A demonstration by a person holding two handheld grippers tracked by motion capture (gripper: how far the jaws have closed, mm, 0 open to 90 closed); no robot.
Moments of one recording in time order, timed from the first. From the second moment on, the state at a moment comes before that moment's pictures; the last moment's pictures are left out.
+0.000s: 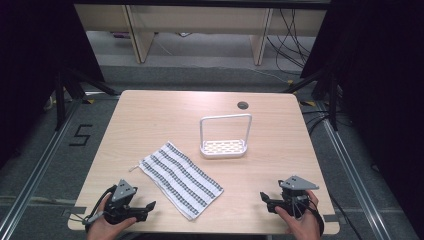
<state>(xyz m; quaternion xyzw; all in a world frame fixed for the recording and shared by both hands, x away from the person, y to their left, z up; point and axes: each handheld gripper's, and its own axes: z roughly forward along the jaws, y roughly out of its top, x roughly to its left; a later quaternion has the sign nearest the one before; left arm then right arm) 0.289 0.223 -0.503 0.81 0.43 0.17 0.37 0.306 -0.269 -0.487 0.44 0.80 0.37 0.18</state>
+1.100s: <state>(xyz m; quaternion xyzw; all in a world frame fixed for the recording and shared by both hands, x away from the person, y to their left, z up) 0.277 0.188 -0.503 0.82 0.40 0.14 0.38 0.312 -0.228 -0.480 0.39 0.82 0.39 0.16</state>
